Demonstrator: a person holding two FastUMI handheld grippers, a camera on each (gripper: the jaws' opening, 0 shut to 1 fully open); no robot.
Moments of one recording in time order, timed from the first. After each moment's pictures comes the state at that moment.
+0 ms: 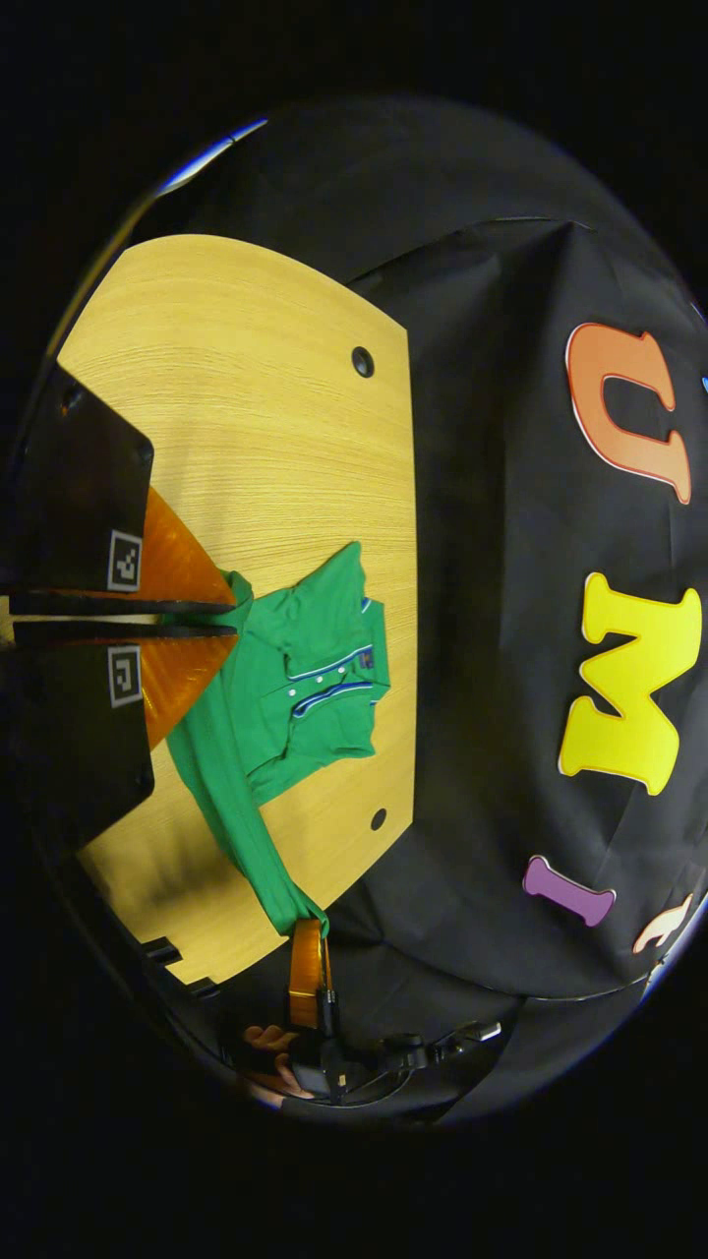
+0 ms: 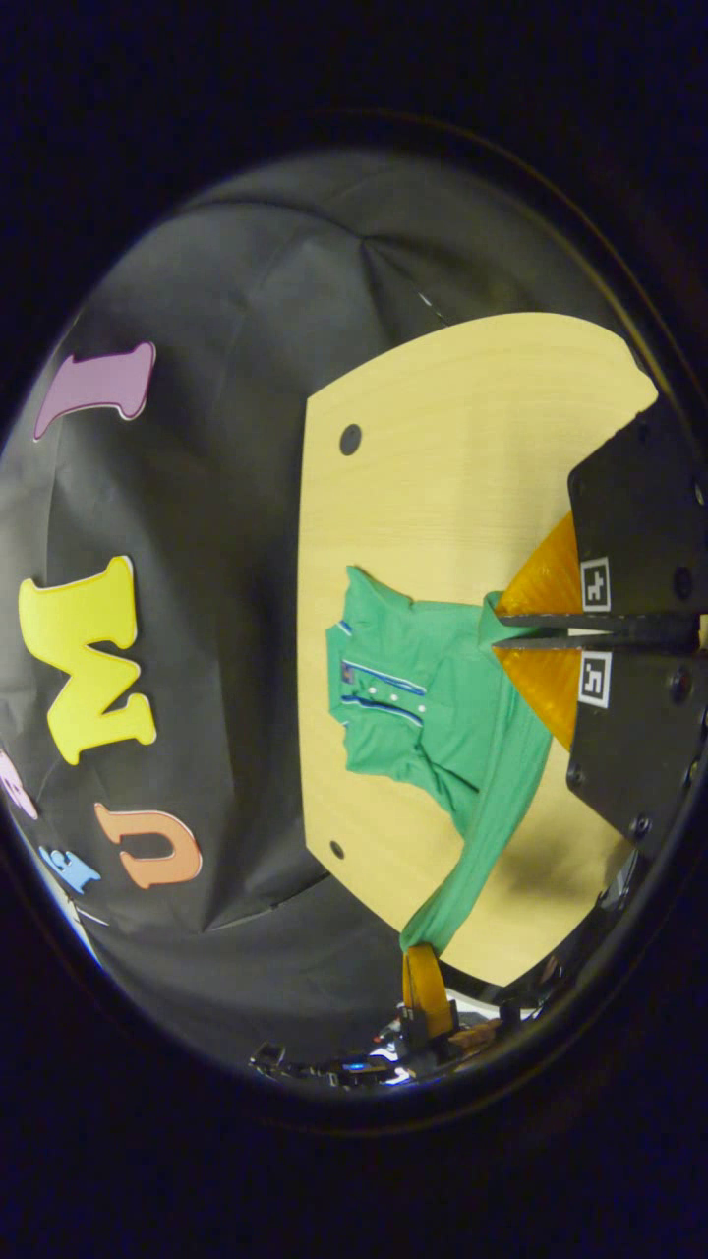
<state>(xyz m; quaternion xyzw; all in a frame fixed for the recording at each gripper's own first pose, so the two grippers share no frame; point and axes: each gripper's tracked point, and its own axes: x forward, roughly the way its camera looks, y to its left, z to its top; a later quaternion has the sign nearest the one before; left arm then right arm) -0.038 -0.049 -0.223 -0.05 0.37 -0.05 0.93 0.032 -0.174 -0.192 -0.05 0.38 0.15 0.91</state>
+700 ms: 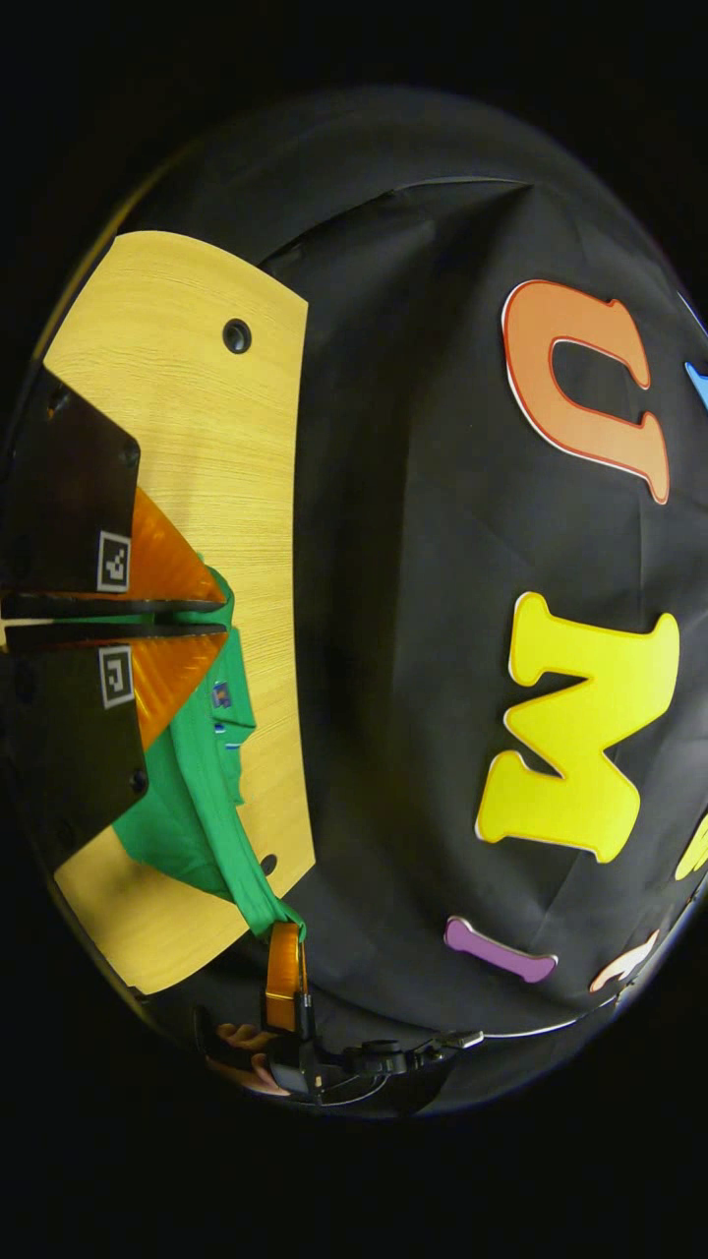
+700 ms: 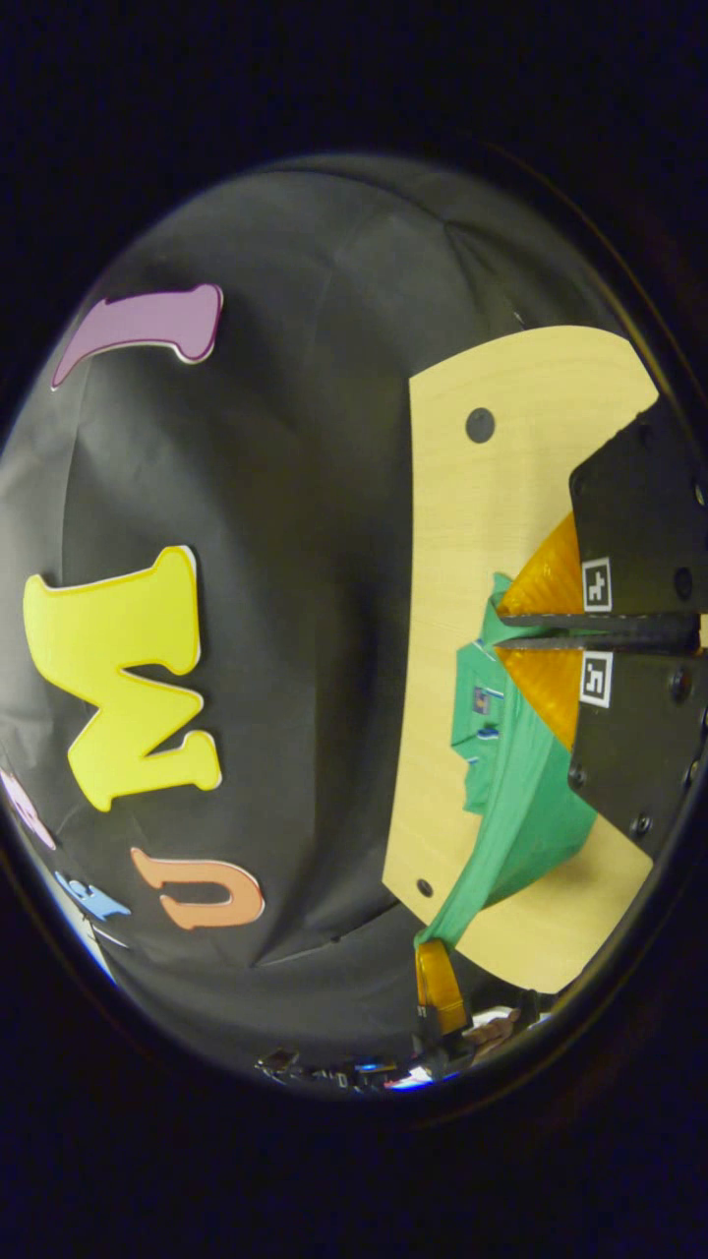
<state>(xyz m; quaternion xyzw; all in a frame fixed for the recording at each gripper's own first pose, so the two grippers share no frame) 0.147 -0.012 -0.221 -0.07 0.31 -0.01 0.95 0.223 -0.127 -0.155 -0.03 0.32 0.14 0.94</state>
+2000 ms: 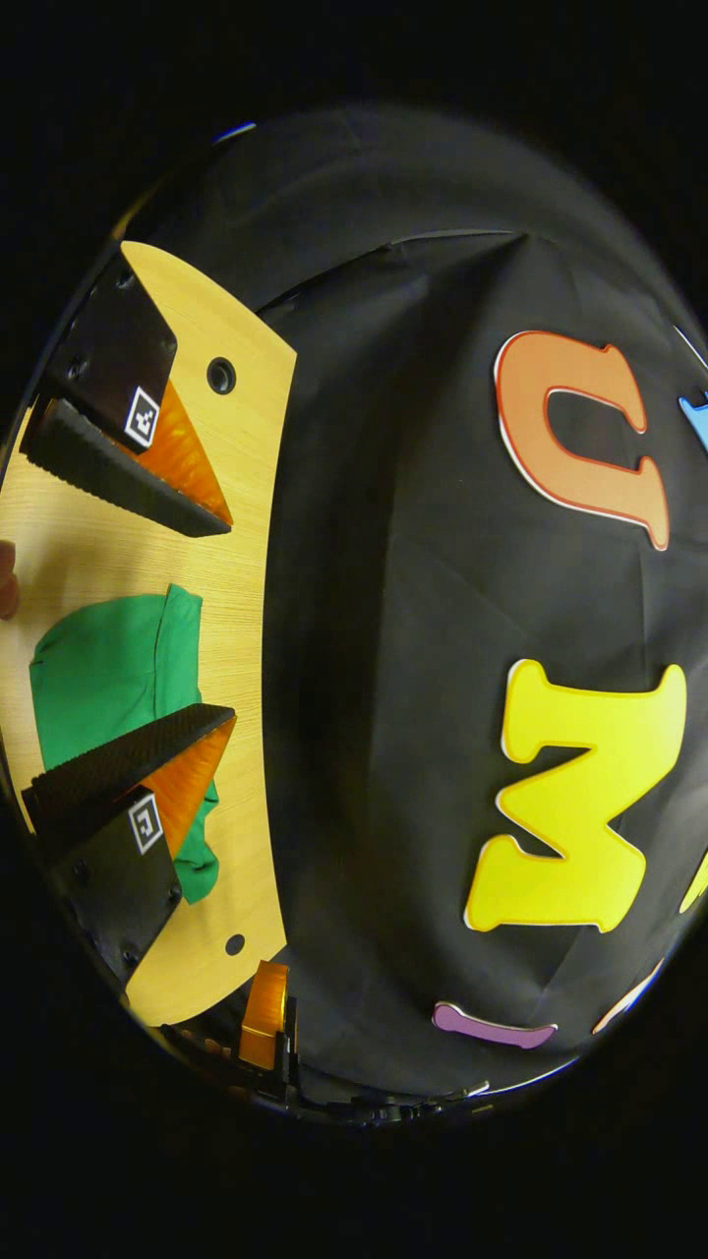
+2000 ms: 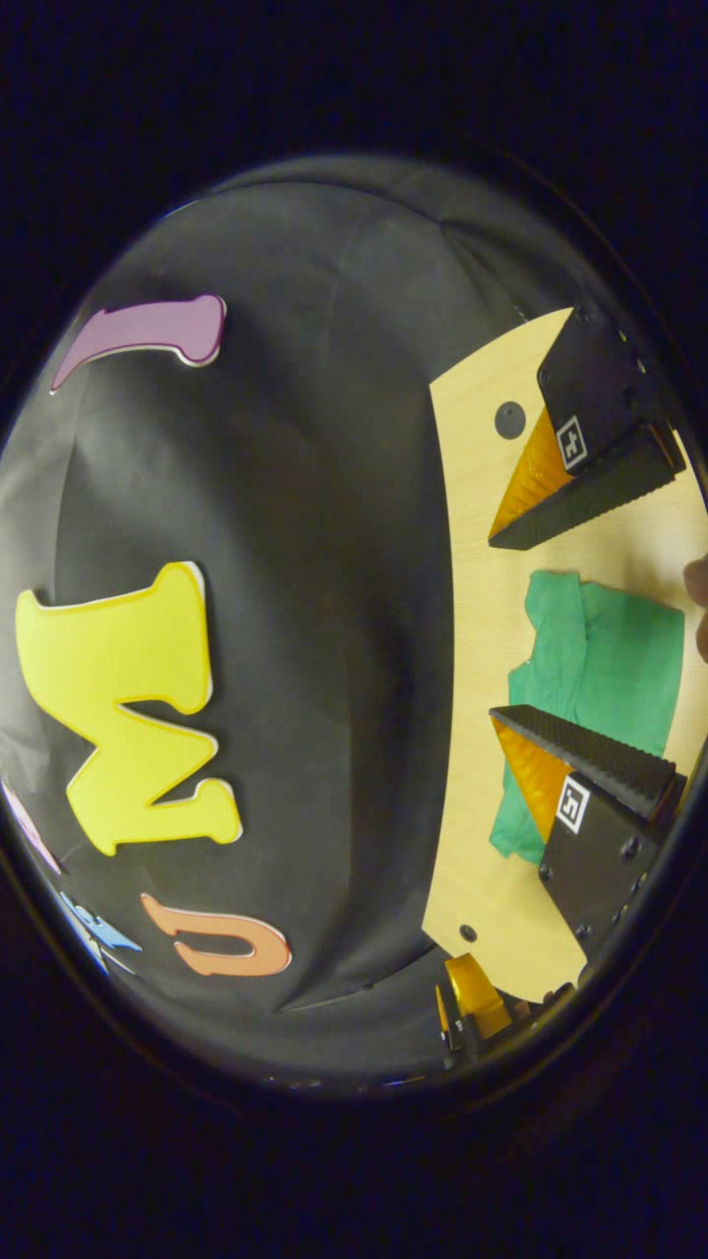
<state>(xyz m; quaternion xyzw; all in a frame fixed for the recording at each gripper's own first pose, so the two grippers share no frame) 0.168 0.005 -0.221 -0.04 0.27 0.07 0.96 0.248 -0.110 -0.150 -0.02 0.26 0.08 0.96</state>
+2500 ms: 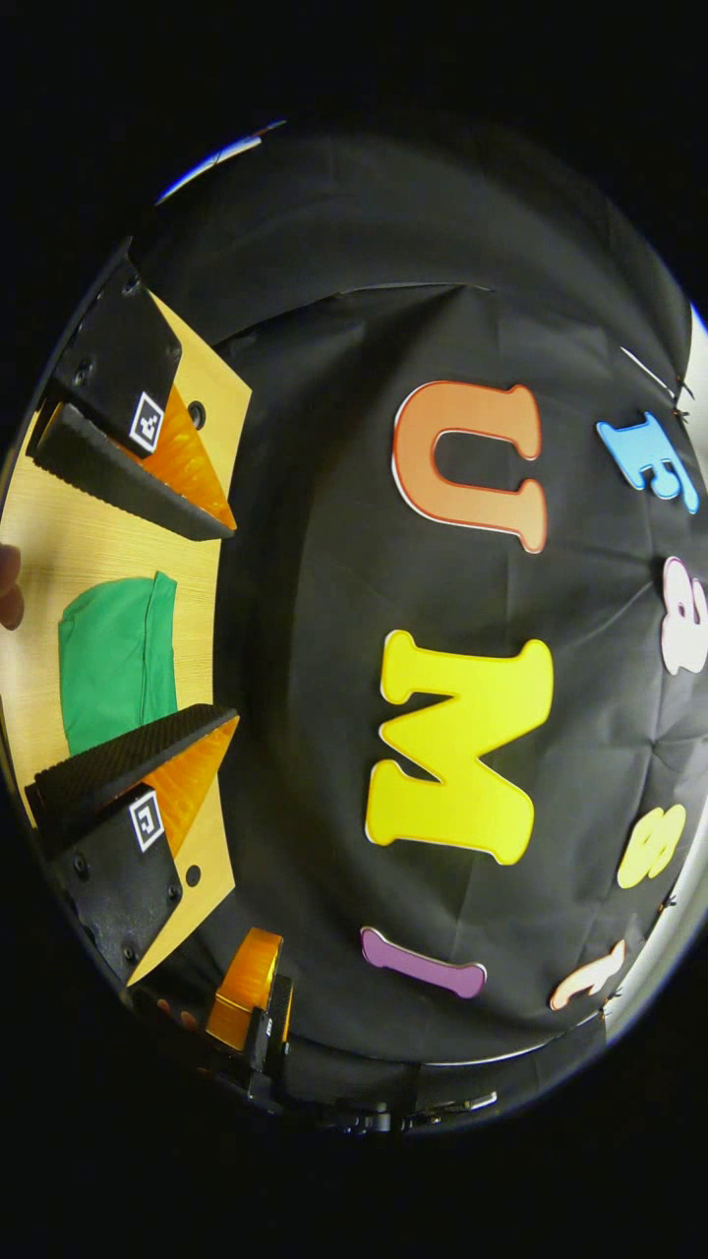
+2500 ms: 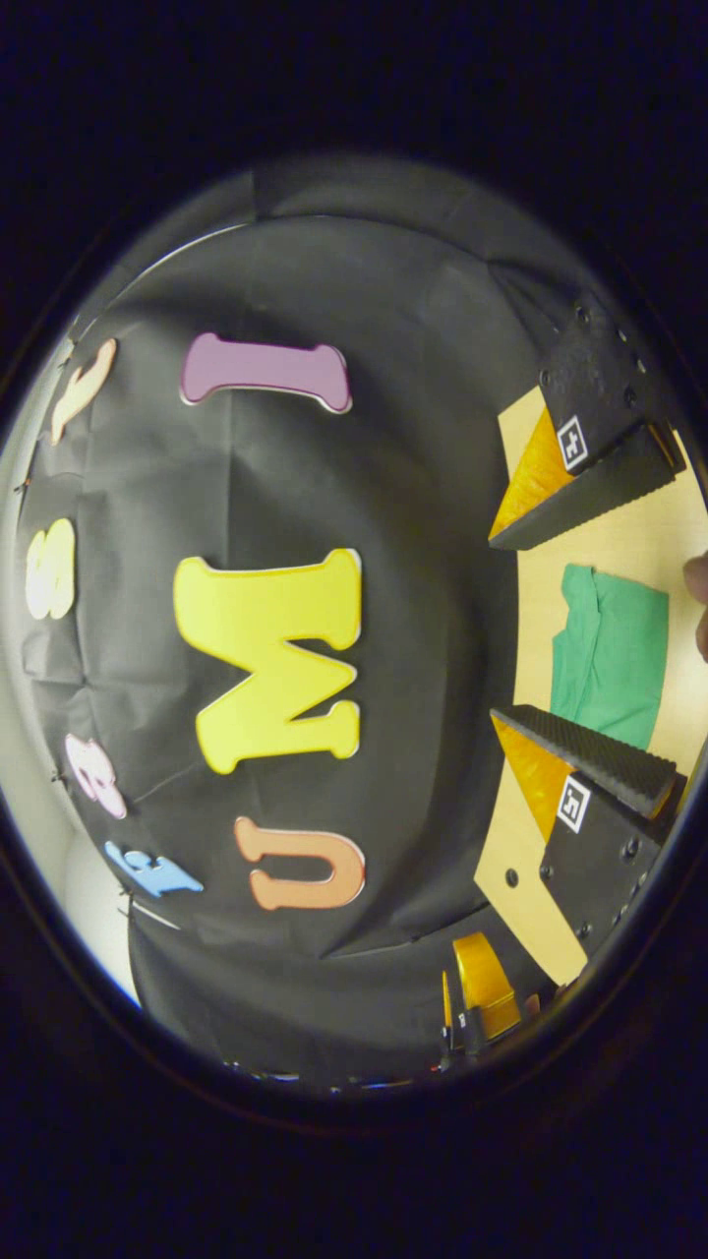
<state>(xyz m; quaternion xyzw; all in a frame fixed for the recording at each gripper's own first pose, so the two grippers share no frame) 0.076 -0.039 -0.077 -0.04 0.17 0.06 0.98 0.124 -0.092 -0.012 -0.03 0.11 0.10 0.99</state>
